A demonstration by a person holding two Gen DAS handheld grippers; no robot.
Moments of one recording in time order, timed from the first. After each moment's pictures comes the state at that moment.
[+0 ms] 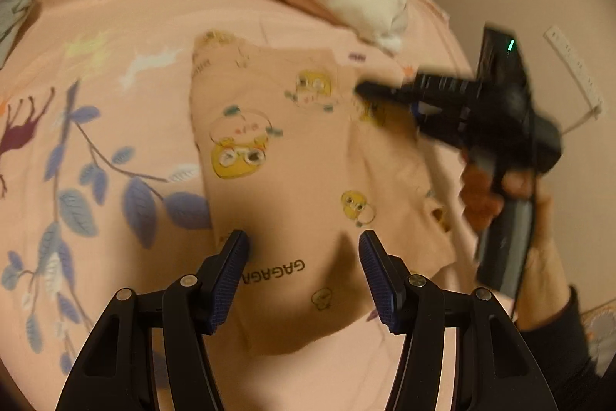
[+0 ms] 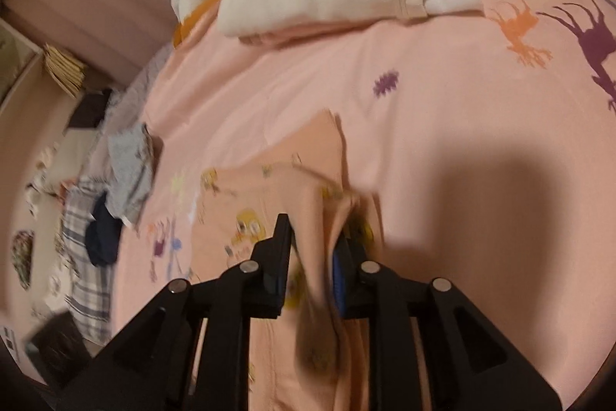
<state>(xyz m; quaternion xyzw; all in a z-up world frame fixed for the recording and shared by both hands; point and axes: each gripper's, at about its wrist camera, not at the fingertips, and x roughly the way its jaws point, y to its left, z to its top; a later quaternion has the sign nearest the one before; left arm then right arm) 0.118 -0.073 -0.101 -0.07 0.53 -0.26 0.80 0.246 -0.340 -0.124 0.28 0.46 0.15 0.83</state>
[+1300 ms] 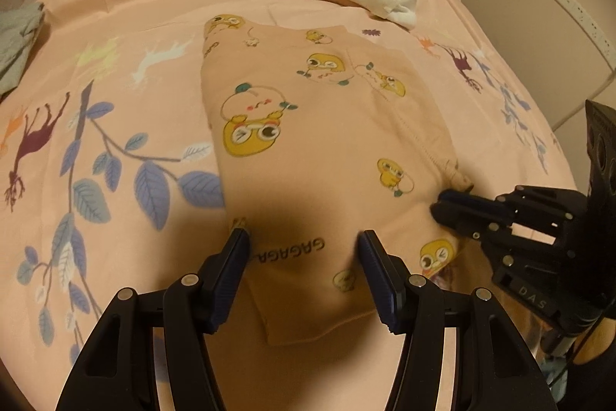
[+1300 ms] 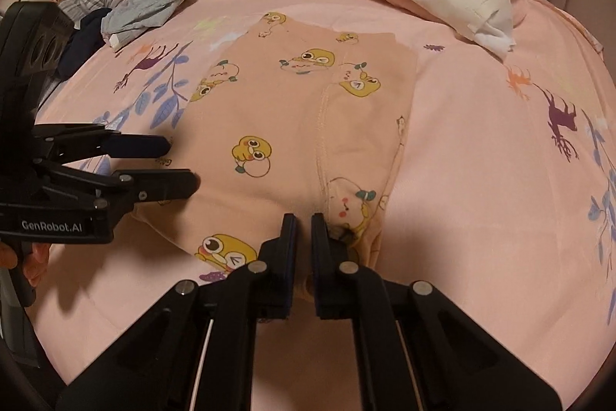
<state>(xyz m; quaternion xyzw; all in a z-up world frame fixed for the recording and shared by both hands) 0.097 -0.073 -0.110 -0.01 0.51 -0.22 0.83 0.106 -0.281 -0.120 -0.05 0.47 0.18 0.86</state>
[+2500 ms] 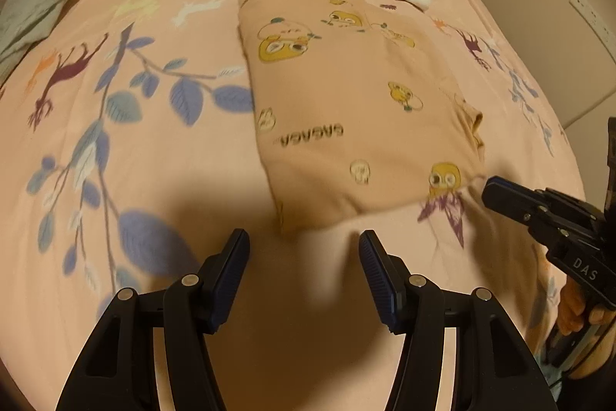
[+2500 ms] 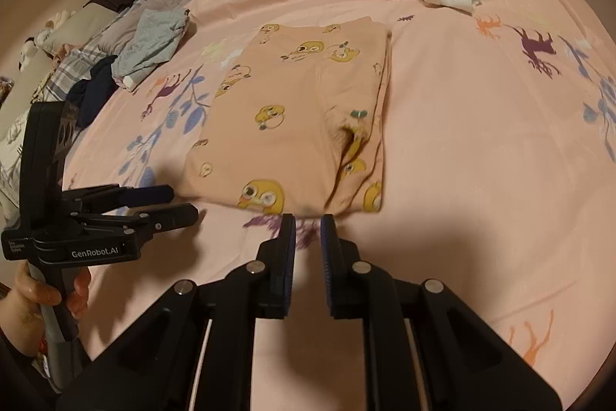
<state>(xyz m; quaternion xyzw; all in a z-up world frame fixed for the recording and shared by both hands) 0.045 -0.055 -0.120 -0.03 0.54 -0.18 0.82 0.051 -0.305 -0.115 0.06 0.47 0.18 0.86</state>
